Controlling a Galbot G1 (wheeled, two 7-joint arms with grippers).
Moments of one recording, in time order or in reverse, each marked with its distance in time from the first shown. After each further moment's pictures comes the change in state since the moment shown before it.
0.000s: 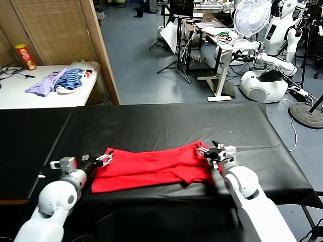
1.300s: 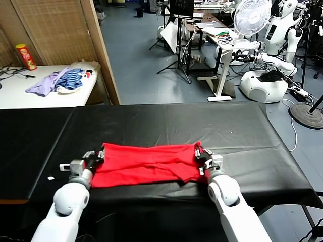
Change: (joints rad) left arm -0.010 -0.095 0.003 0.069 0.276 -0.194 -0.013; right arm -0.105 0.060 0.022 0.036 -0.079 0.176 0.046
